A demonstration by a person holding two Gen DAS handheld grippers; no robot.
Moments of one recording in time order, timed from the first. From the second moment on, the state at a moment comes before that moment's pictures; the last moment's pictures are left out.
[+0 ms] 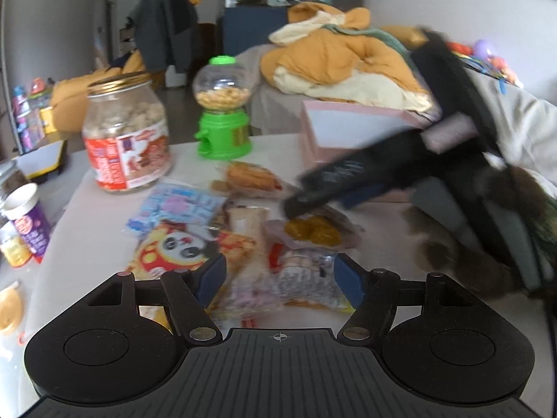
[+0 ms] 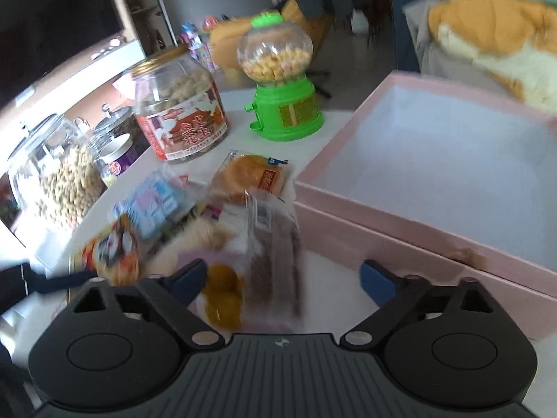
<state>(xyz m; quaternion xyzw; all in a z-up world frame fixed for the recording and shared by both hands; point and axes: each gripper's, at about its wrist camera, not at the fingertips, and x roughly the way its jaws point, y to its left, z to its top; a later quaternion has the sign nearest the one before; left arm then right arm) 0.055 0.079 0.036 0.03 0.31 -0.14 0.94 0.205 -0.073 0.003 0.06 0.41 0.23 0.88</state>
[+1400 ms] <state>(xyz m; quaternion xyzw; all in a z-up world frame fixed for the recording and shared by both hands) 0.061 0.052 0.010 0.07 0.35 -0.19 0.91 0.175 -0.067 0.019 -0.03 0.43 0.29 0.86</state>
